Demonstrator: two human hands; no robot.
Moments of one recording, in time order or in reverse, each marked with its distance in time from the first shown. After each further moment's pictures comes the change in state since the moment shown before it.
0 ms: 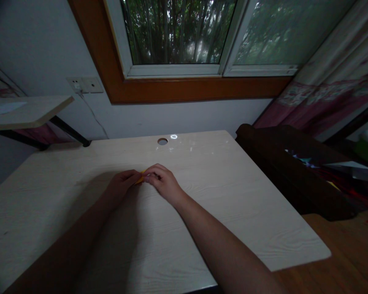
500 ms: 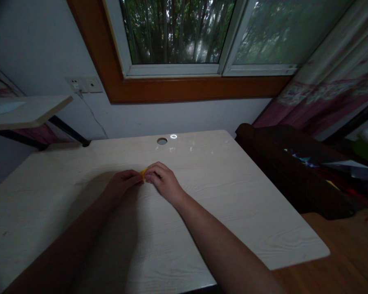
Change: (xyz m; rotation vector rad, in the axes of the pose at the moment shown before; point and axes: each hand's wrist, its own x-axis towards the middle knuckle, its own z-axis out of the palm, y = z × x) left_hand -0.001 0.001 0.001 -0.055 -0.023 -0.027; right_hand 0.000 -0.012 -0.004 -0.065 0.024 -0.063
